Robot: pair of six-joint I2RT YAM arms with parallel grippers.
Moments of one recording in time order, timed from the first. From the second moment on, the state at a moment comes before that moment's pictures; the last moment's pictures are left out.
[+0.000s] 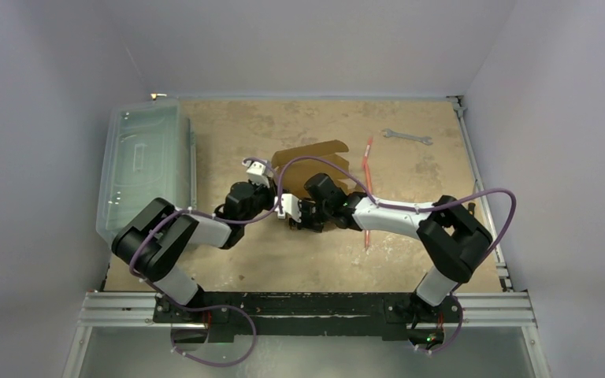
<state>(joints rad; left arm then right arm) -0.57 1.62 0.44 0.92 0.06 -0.40 0.86 1.66 0.93 -0.12 -0.33 -0.61</state>
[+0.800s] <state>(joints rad) -0.58 1.32 0.52 0.45 -0.07 -0.46 0.76 1.52 0.97 -0.20 -0.45 -0.72</state>
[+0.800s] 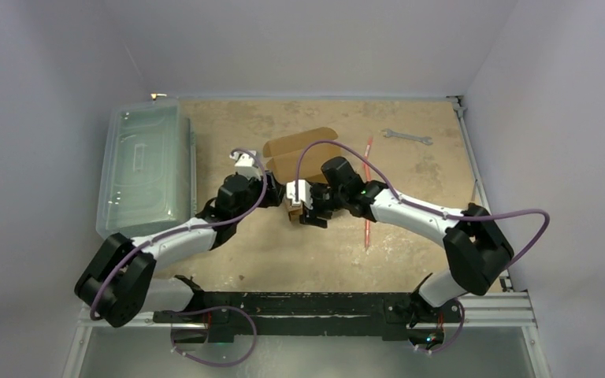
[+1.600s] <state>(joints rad) -0.58 1.36 0.48 0.32 -0.06 -0.84 0.71 1.64 1.00 -0.24 -0.44 -0.67</state>
